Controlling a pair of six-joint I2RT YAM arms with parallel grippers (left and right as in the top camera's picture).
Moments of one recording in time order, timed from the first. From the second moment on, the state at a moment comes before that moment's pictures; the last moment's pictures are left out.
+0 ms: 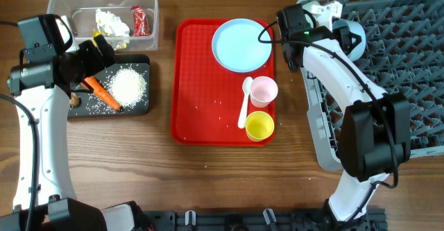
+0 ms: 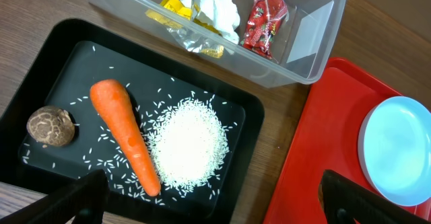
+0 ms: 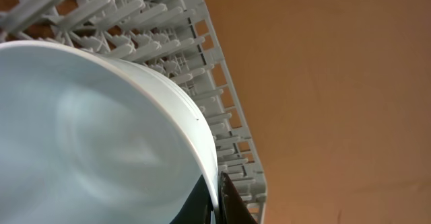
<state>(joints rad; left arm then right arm) 0.25 1.48 1.35 -0.83 0.14 -0.25 0.27 1.96 1.48 -0.80 1.33 0.12</state>
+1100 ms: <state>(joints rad) 0.25 1.48 1.35 -0.83 0.14 -0.25 0.33 1.97 1.48 -1.08 1.01 0.14</state>
